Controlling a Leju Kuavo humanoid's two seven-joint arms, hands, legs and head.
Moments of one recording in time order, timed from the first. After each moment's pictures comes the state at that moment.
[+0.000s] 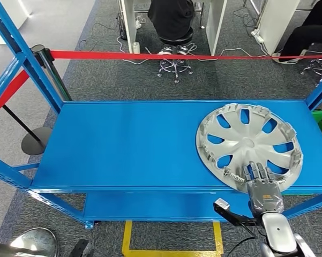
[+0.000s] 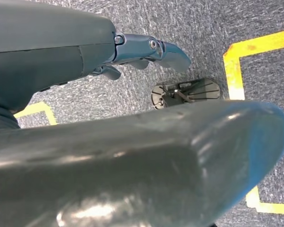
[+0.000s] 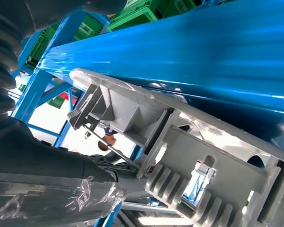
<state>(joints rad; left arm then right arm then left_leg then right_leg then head) -0.07 -0.15 1.27 -0.28 -1.35 -0.17 -0.16 0.00 -0.30 0.27 -1.49 1.57 -0.03 0.27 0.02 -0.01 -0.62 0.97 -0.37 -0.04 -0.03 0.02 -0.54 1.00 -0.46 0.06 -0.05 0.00</state>
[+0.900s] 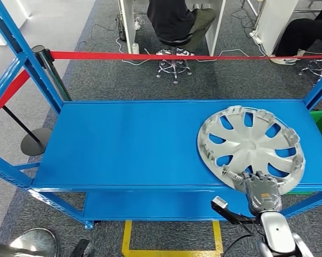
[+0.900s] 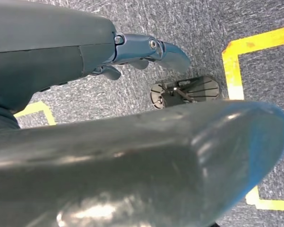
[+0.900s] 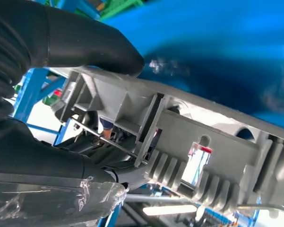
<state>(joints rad) -0.07 -0.16 1.27 -0.28 -1.35 -0.17 -0.16 0.00 -0.28 0.26 -1.48 1.57 -0.10 0.25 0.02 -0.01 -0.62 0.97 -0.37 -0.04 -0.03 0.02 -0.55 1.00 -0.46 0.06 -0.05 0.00</state>
